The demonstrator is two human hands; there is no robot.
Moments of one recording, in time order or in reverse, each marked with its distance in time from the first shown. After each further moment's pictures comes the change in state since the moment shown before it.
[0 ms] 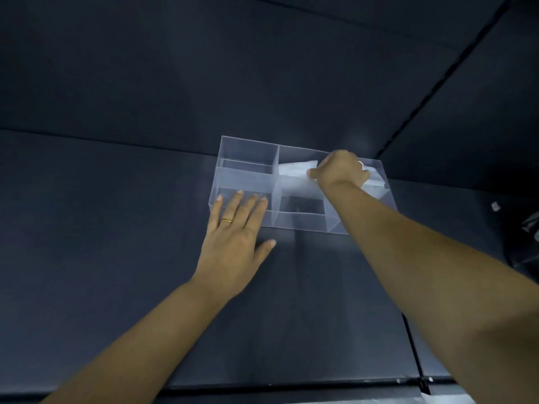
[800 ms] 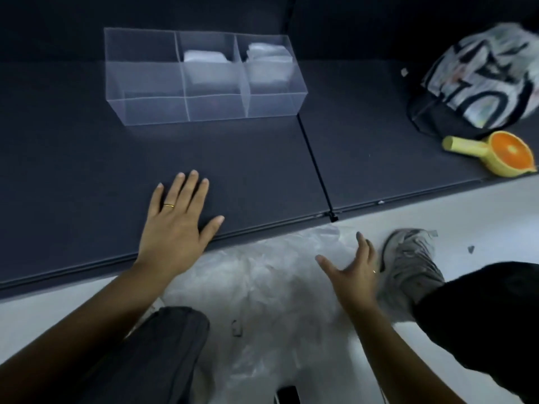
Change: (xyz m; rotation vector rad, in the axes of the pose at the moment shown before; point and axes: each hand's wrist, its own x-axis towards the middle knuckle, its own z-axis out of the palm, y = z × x) left_hand -0.129 0.047 0.034 0.110 -0.210 0.127; right_hand -0.332 0.305 0.013 0.363 -0.142 0.431
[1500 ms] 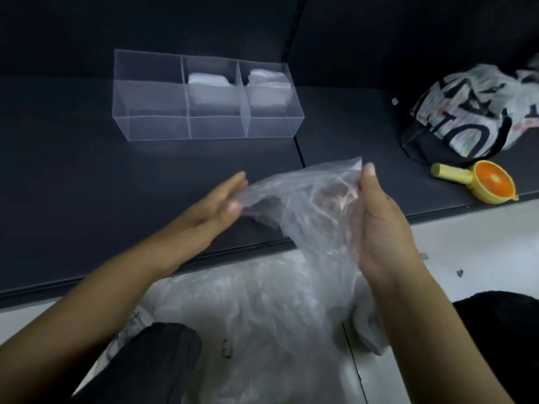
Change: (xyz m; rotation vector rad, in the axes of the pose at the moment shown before) left_hand 0.010 0.025 -0.091 -1.330 -0.363 0.038; right_hand -0.011 -0.160 -0.103 1.079 -0.456 -0.059
